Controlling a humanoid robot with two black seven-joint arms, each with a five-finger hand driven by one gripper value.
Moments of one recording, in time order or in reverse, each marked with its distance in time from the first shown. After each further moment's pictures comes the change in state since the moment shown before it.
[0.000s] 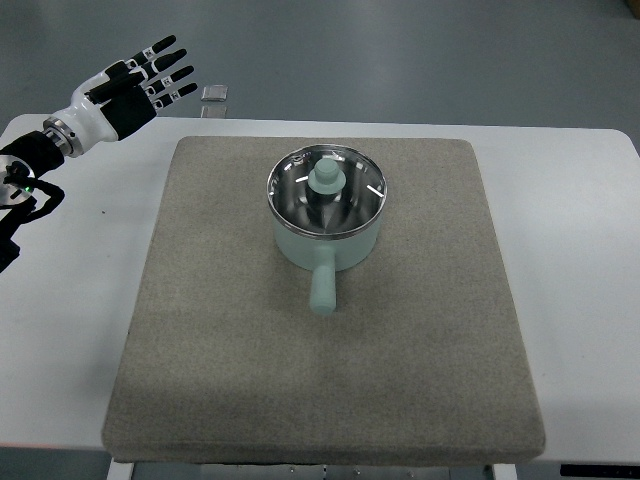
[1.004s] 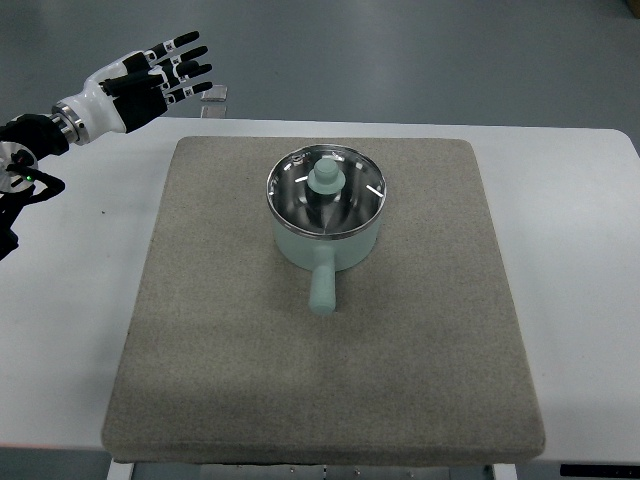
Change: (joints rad) left arm -0.064 -0.011 0.021 0.000 0.223 -0.062 -0.018; right arm 0.000 0.000 0.000 0.000 0.000 0.000 0.000
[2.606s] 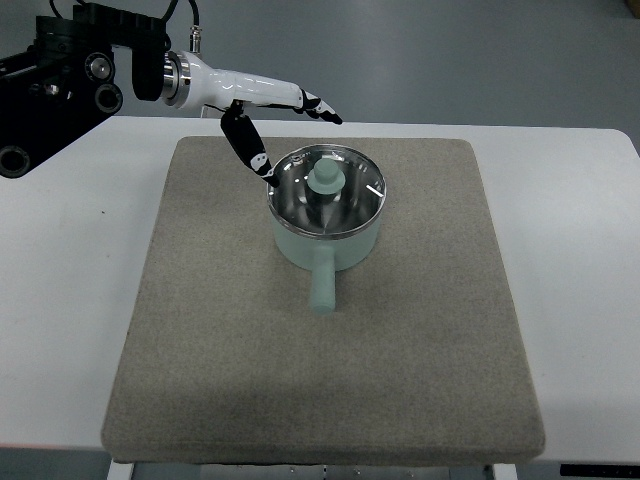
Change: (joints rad) left arm -0.347 0.062 0.386 -0.500 1.297 0.000 -0.269; right arm 0.000 0.000 0.000 0.000 0.000 0.000 0.000
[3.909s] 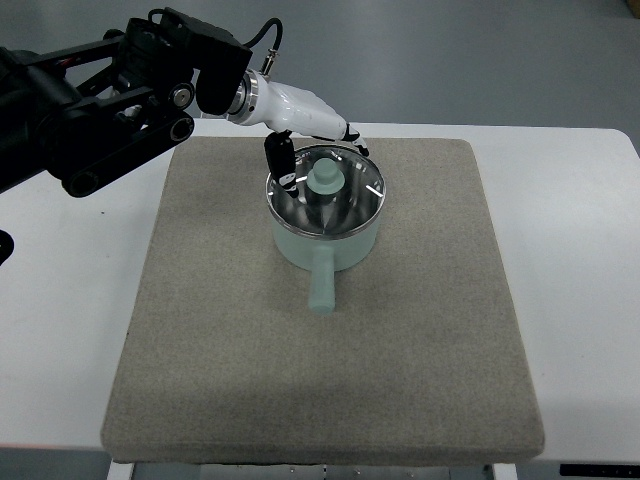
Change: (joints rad) left arm -0.042 -0.139 0.042 0.006 0.313 0.000 0.002; right arm 0.000 0.000 0.000 0.000 0.000 0.000 0.000
